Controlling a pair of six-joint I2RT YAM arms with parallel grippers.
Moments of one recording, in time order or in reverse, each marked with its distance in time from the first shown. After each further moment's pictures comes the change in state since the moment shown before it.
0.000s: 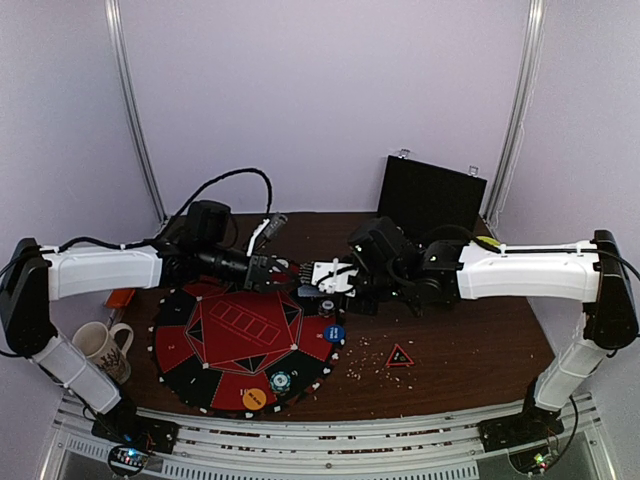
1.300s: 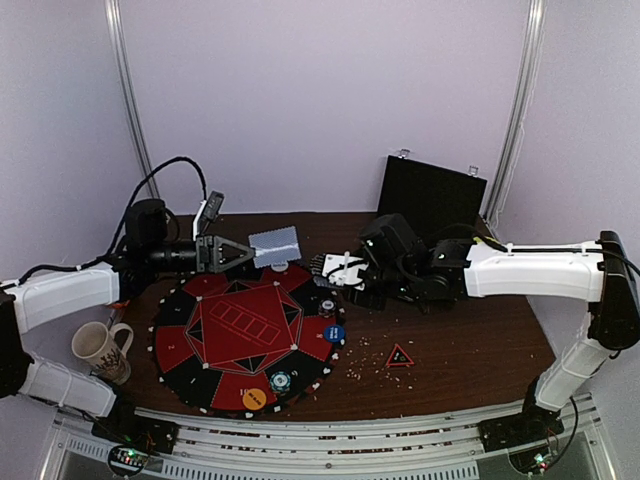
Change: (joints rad) left arm 0.239 -0.258 -0.216 0.239 0.076 -0.207; right arm -0.044 -0.034 -0.048 0.038 0.010 0.012
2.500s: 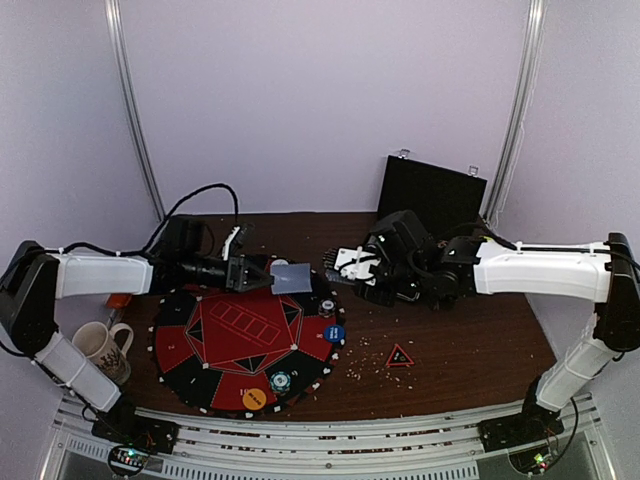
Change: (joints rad) left arm -0.054 0.254 0.059 -0.135 -0.097 0.098; right arm -0.047 -0.042 -0.035 -0.018 -0.003 0.030
